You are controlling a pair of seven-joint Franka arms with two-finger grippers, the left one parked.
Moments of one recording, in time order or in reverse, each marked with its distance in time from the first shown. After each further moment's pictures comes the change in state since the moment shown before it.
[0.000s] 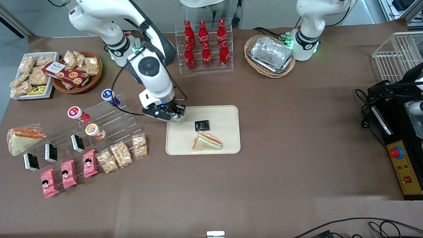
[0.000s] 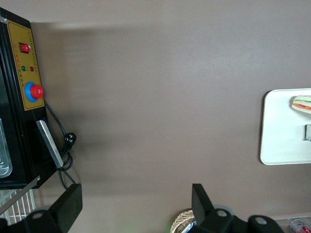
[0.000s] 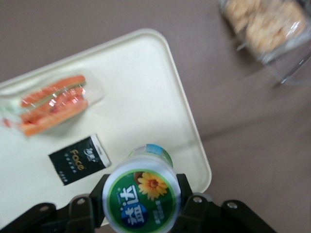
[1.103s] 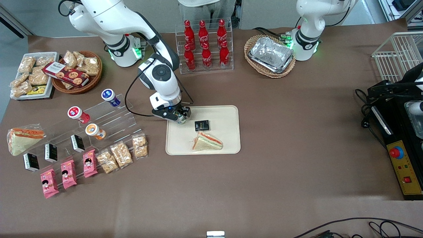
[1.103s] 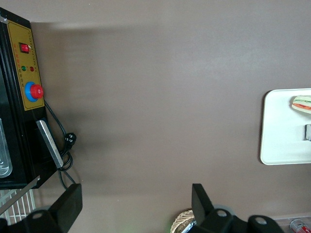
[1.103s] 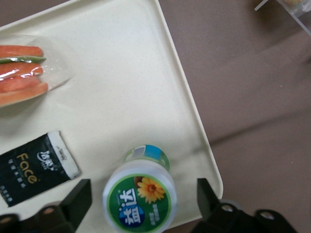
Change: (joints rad) arm 0.040 0.118 -0.009 -0.100 -0.104 0.217 0.131
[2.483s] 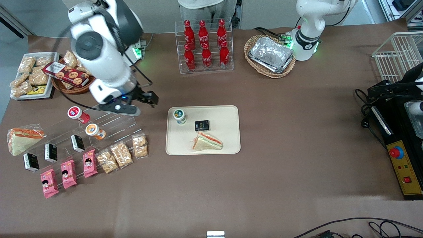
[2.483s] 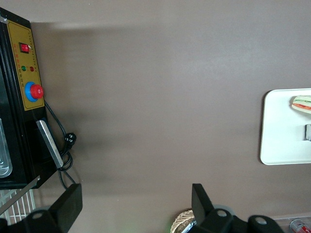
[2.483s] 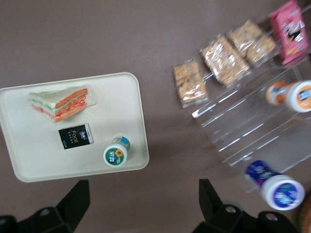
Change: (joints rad) arm -0.203 -0.282 -0.029 0.473 0.164 -0.842 -0.575
